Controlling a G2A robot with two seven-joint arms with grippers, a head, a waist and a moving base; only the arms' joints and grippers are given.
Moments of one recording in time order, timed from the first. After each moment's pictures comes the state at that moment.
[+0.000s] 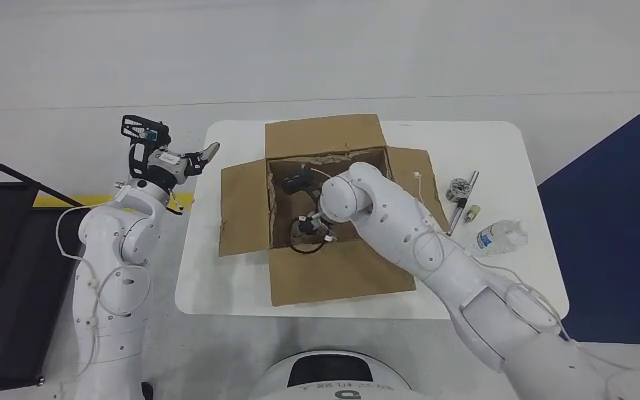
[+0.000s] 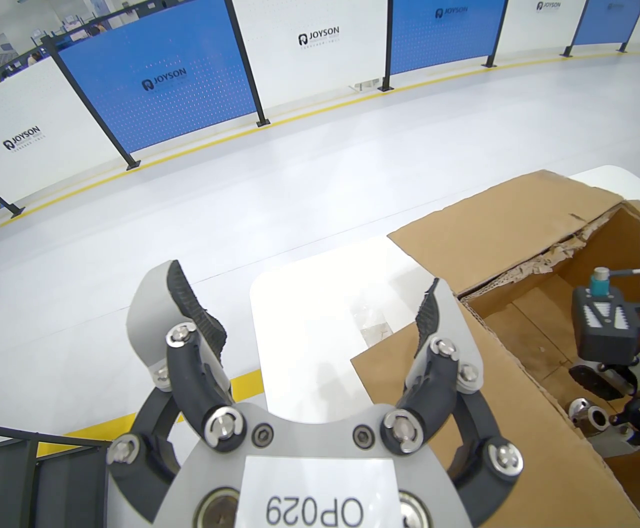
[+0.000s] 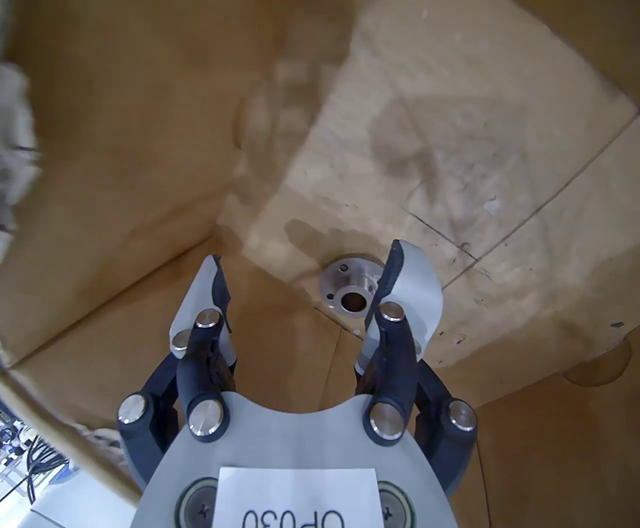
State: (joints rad) left arm 1.39 -1.28 -1.69 -1.69 1.32 -0.40 -0.30; right arm -0.75 -1.47 0.64 -1.13 -0.71 0.12 1.28
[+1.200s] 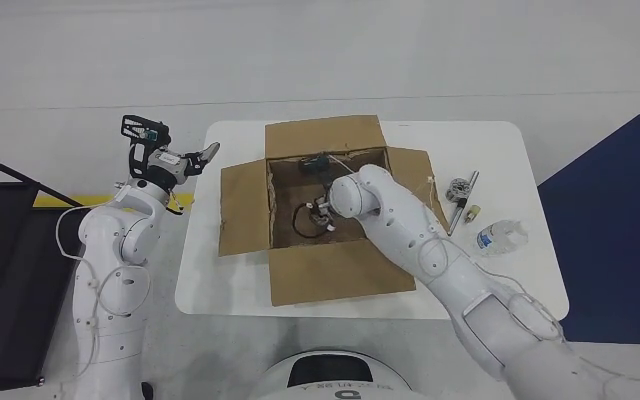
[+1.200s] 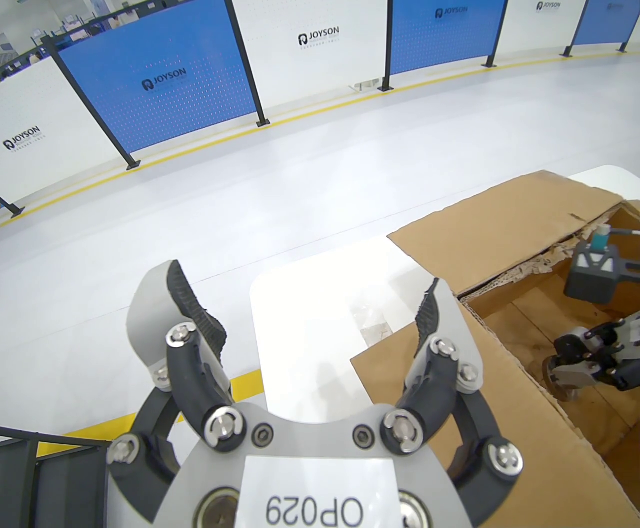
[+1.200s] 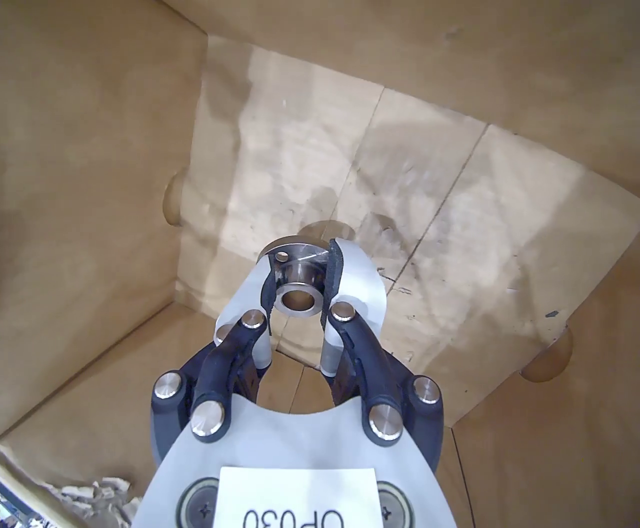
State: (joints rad) left arm 1.39 -1.28 -1.69 -1.69 1.32 -0.40 -0.30; right arm -0.83 -1.45 0.76 -1.19 -0.83 0.25 1.11
